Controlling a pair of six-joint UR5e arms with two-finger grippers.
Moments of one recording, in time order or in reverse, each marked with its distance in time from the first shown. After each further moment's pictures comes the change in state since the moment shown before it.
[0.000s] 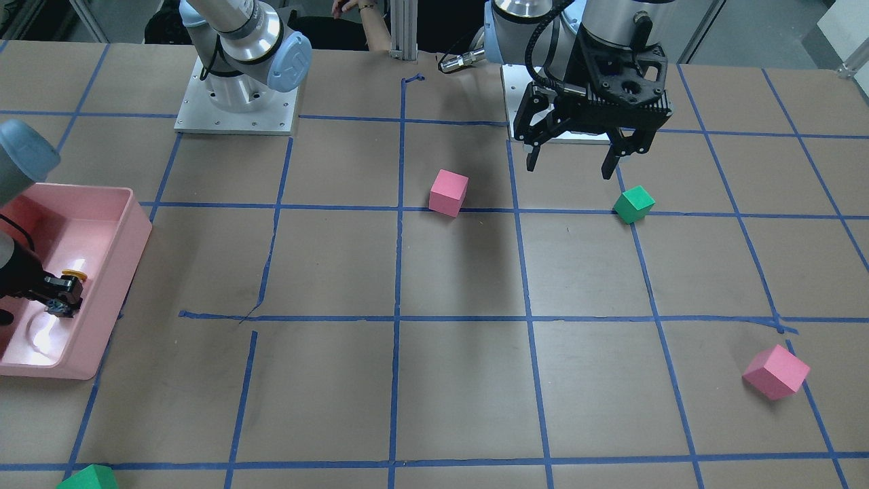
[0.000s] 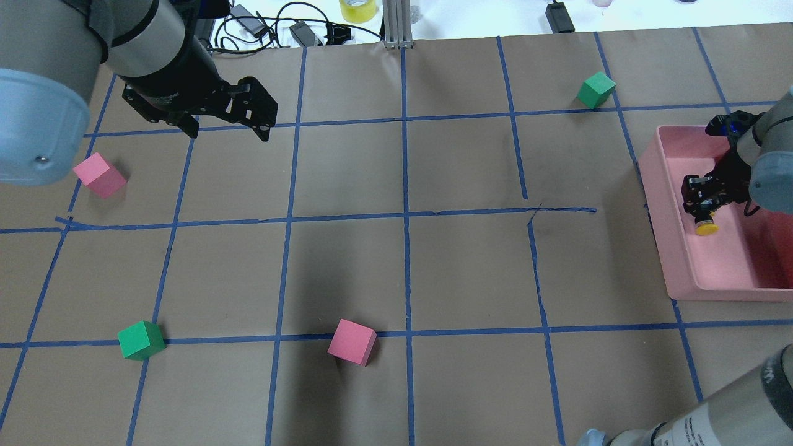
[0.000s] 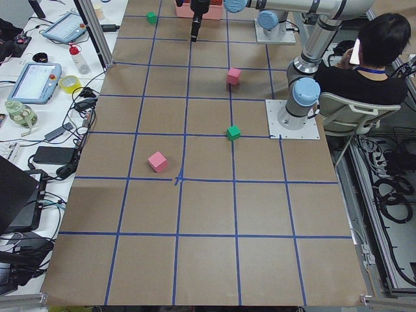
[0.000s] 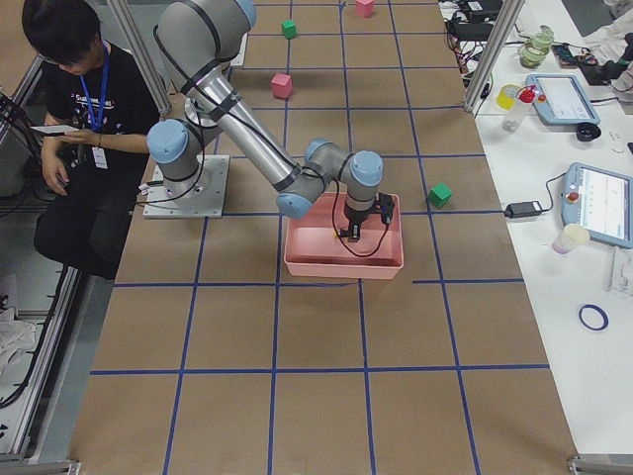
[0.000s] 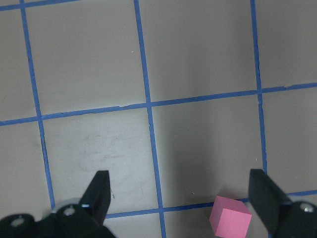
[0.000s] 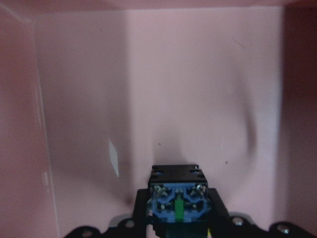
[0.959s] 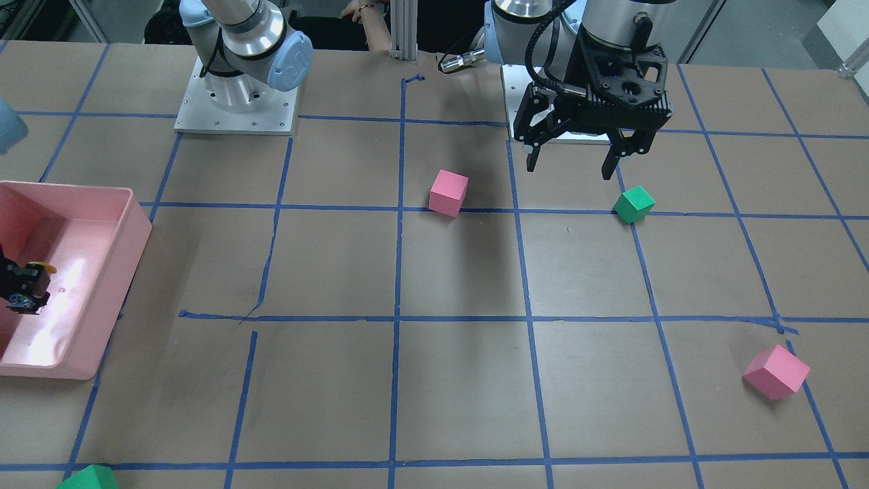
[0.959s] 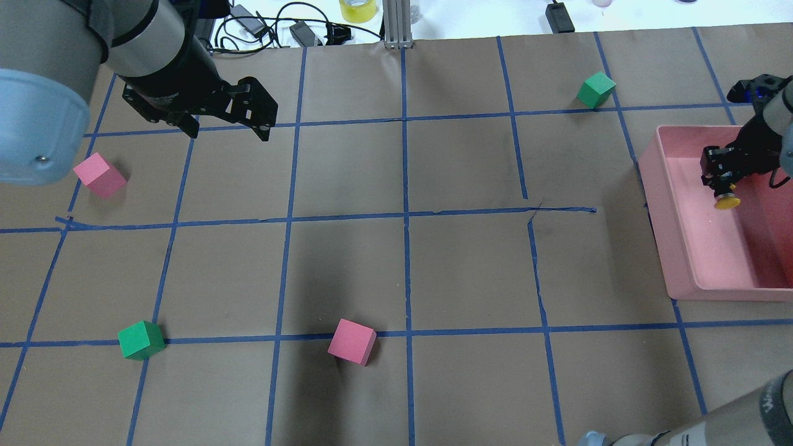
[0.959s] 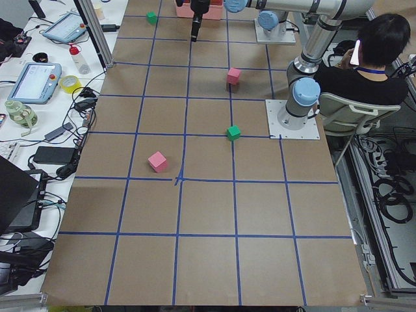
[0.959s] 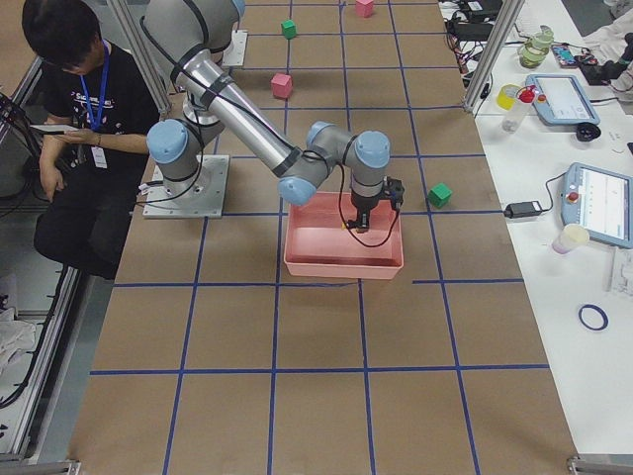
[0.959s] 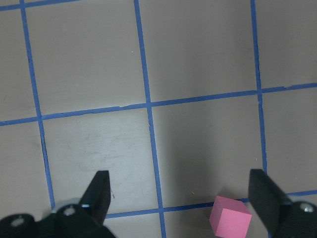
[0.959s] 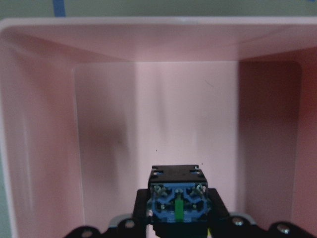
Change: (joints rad) left arm 0.000 0.000 0.000 0.000 0.000 0.000; right arm 0.026 -0.101 -0.099 0.142 0.011 0.004
